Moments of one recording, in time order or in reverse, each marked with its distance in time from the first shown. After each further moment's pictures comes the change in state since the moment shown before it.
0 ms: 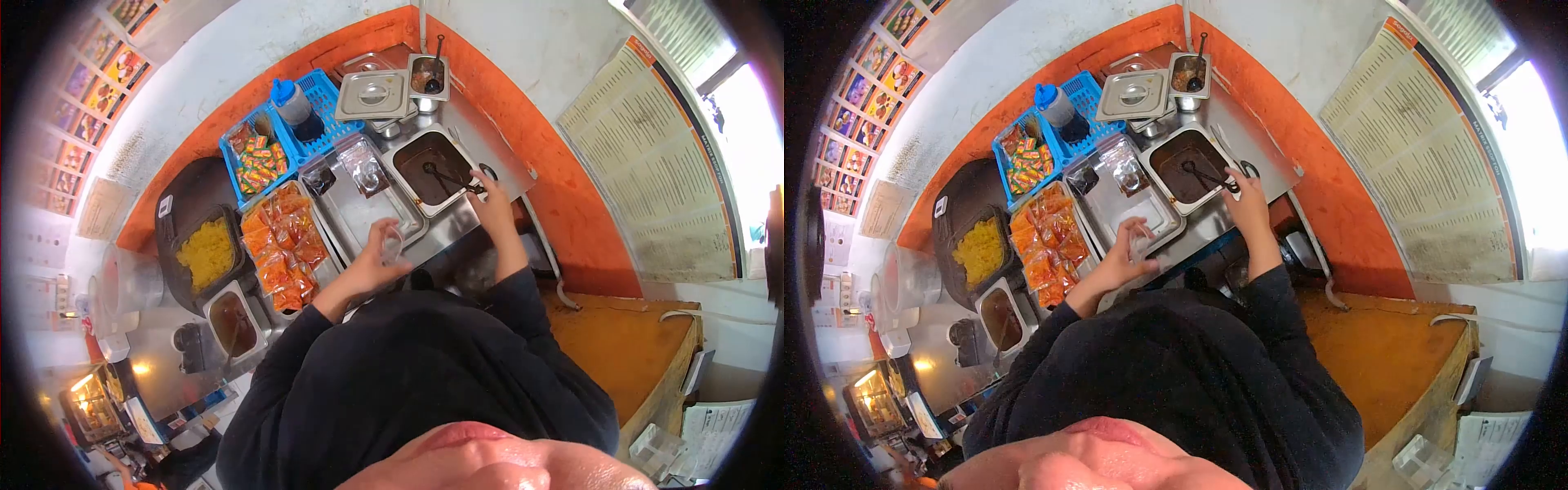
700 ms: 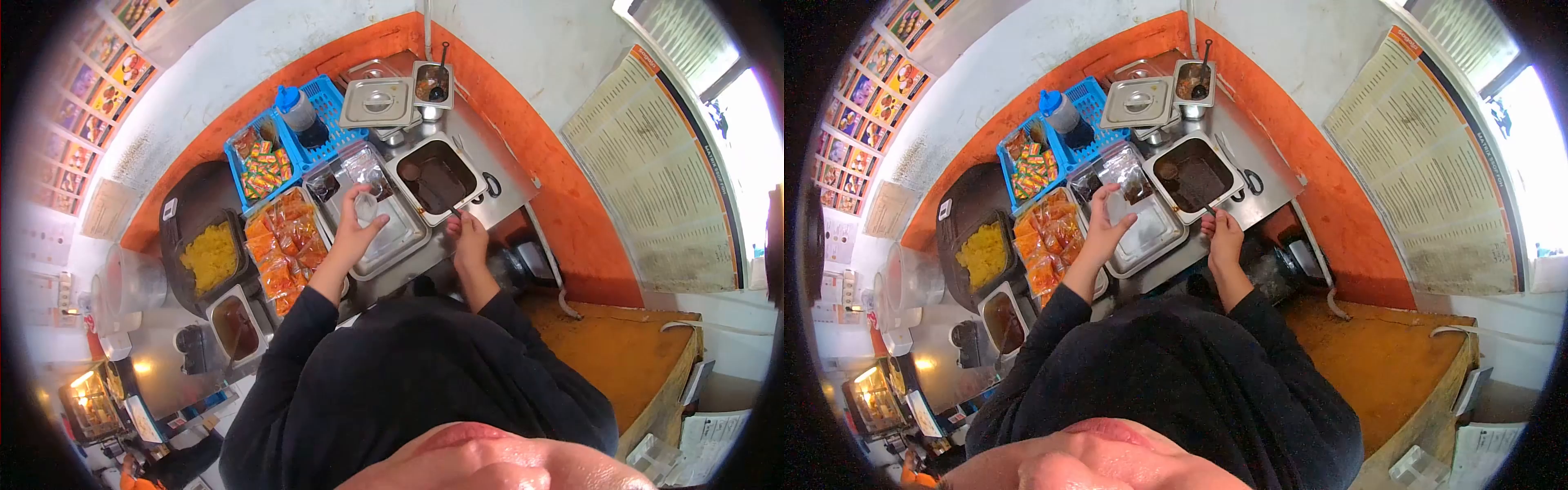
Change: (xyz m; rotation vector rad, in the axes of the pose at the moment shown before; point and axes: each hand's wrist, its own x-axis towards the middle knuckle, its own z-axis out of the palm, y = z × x) left_hand 0.050 -0.021 -0.038 0.116 0.392 0.222; right_hand -0.038 0.006 0.079 1.291 0.160 0.473
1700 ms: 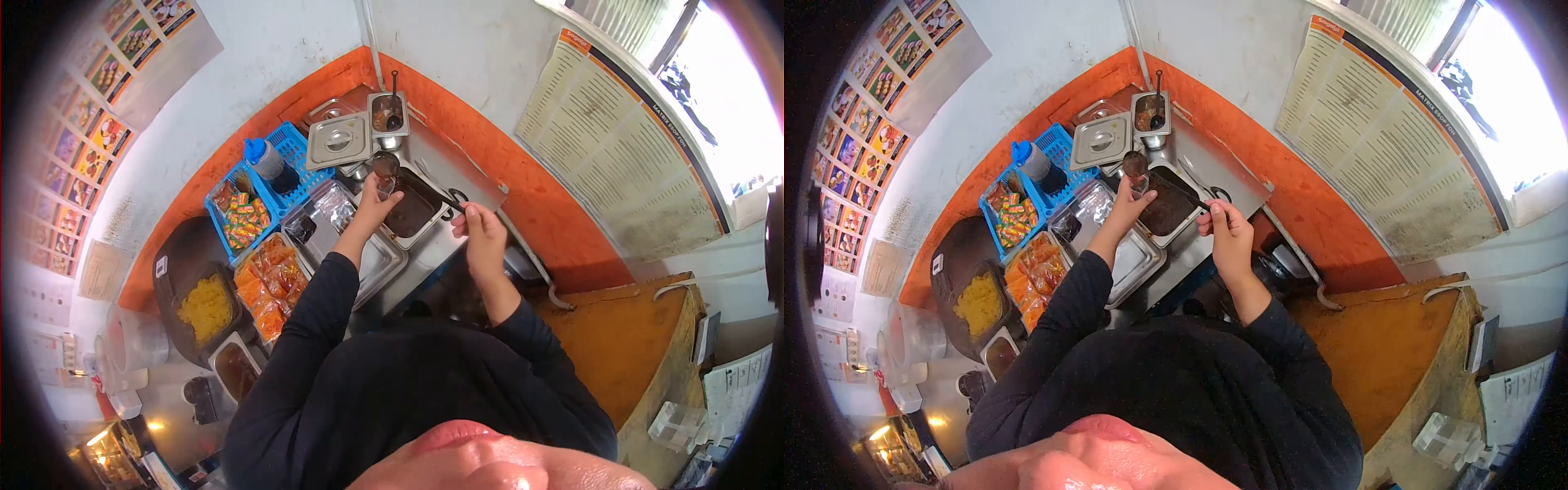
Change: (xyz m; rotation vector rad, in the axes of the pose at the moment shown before) left_hand 0.103 -0.031 0.084 -0.169 -0.196 -0.094; right_hand -0.043 -0.119 0.014 -0.156 -0.162 -0.422
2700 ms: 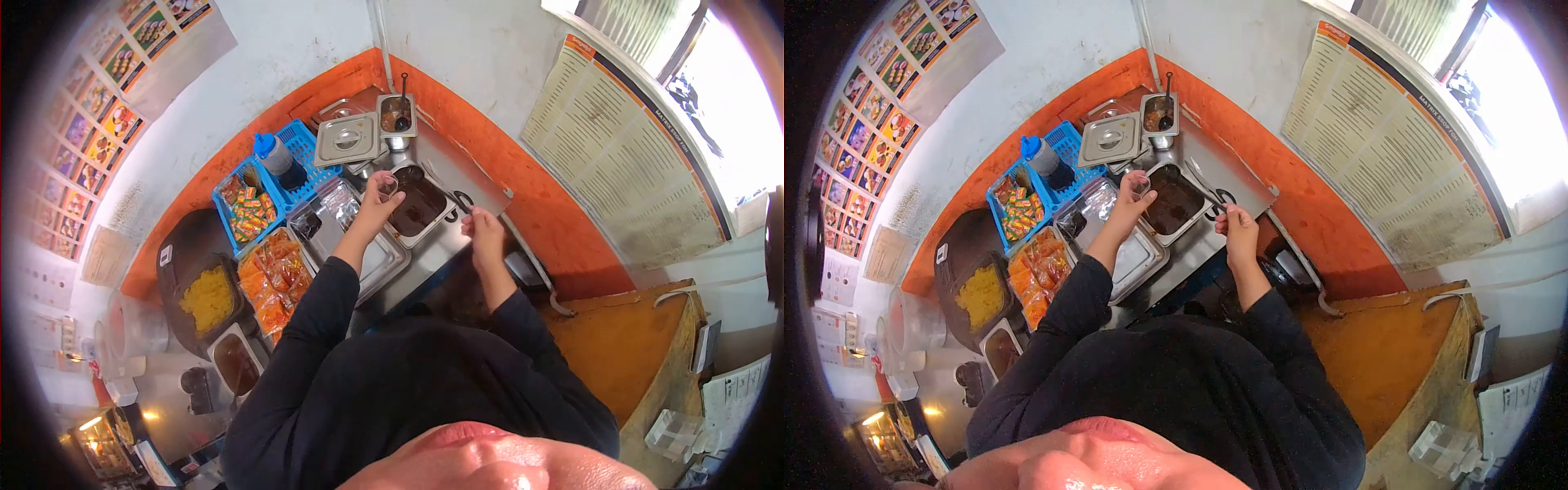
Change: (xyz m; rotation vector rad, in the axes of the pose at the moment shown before) left_hand -0.021 0.027 -0.002 -0.086 0.000 -0.030; right_hand 0.029 0.069 -0.042 0.097 0.140 0.194
